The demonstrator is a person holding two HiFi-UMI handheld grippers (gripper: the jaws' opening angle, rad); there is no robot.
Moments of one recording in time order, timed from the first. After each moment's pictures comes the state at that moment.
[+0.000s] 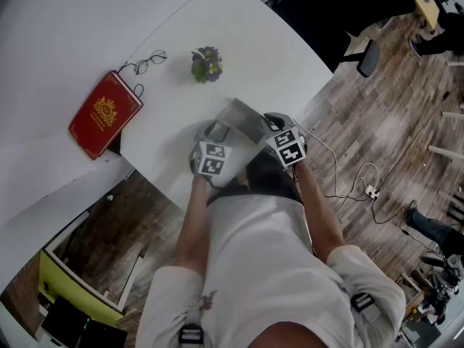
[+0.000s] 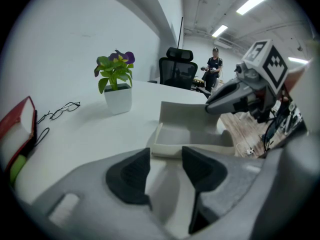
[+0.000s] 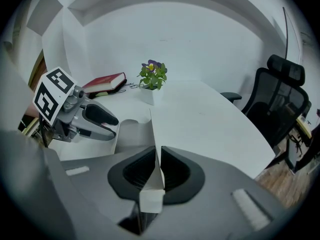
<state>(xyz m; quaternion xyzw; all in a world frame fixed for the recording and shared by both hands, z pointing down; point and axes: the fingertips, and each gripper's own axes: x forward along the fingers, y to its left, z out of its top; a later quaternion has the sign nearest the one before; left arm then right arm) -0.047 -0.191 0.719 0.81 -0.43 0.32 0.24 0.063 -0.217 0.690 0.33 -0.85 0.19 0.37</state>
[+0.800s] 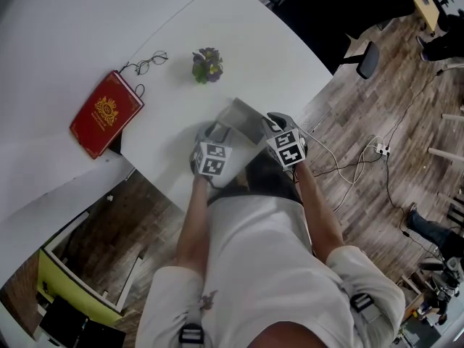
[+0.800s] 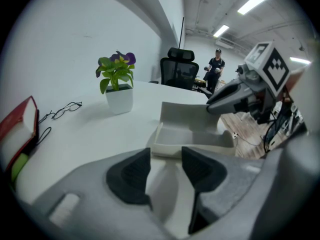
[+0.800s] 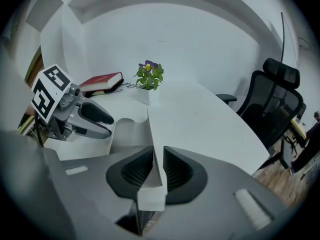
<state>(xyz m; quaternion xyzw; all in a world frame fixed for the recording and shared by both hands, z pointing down) -0.049 -0.190 0.717 0.80 -0.44 0.32 0.24 0.072 -0.218 0.692 0.35 -0.84 0.19 0.38</state>
